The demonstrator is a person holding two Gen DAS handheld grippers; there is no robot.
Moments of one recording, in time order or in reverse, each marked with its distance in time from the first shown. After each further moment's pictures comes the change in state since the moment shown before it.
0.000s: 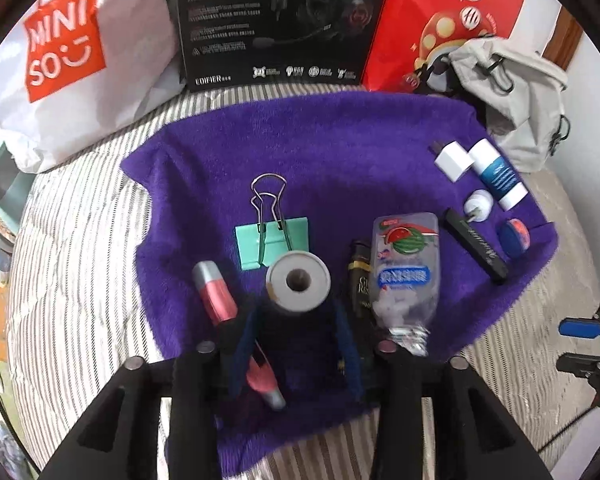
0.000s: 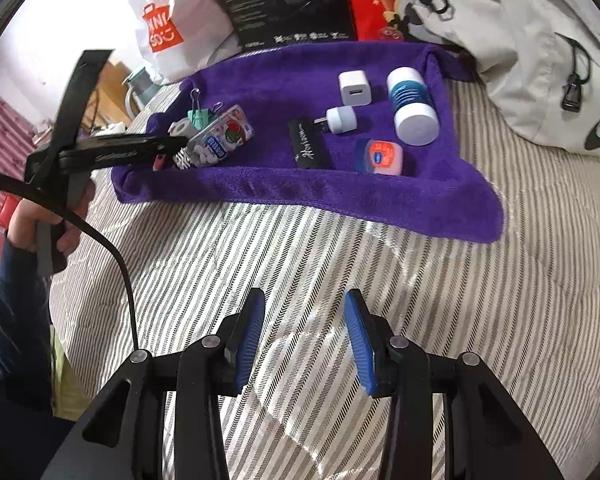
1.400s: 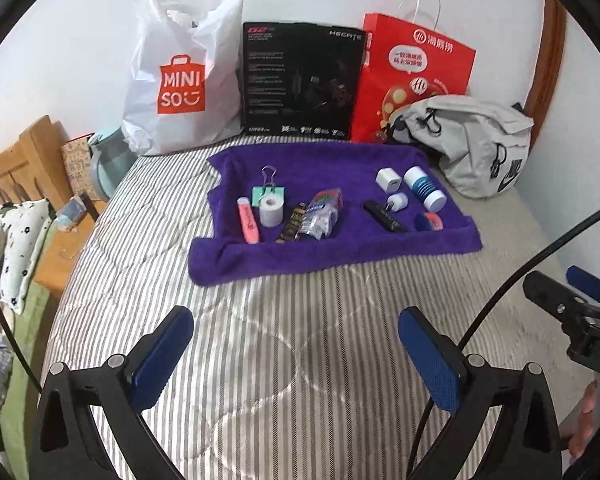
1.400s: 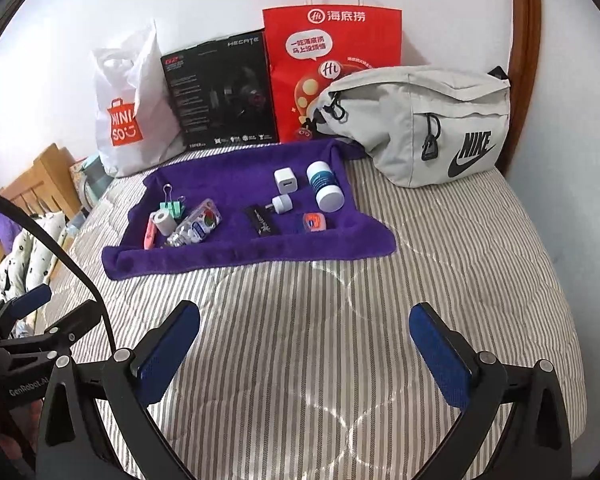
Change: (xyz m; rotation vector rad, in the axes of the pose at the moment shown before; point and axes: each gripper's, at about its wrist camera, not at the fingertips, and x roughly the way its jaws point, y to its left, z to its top) left arm -0.143 -0.087 -0.124 -0.156 -0.237 0.171; right arm -0.091 0.062 -0.045 0.173 -0.326 -0.324
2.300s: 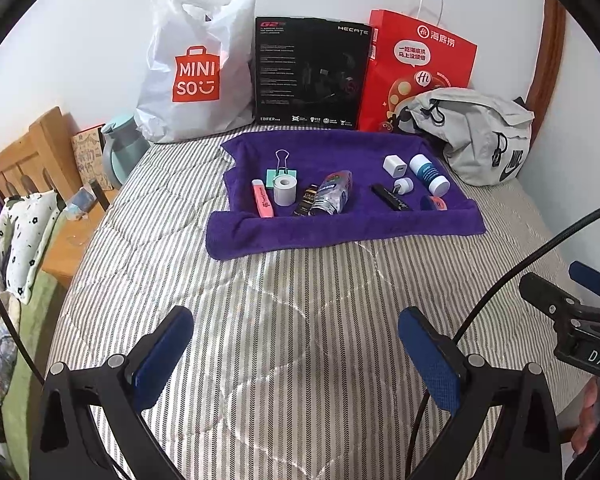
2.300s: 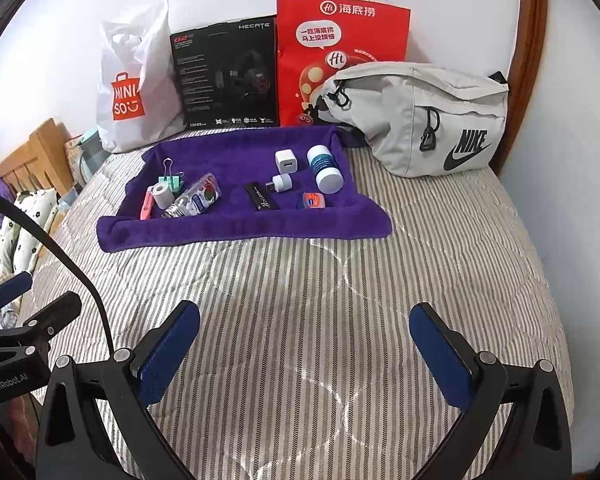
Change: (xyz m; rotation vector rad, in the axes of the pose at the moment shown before) left arm -0.015 0.010 -0.021 -0.002 0.007 0.008; right arm -0.006 0.010 -0.017 -0.054 0.026 -0.040
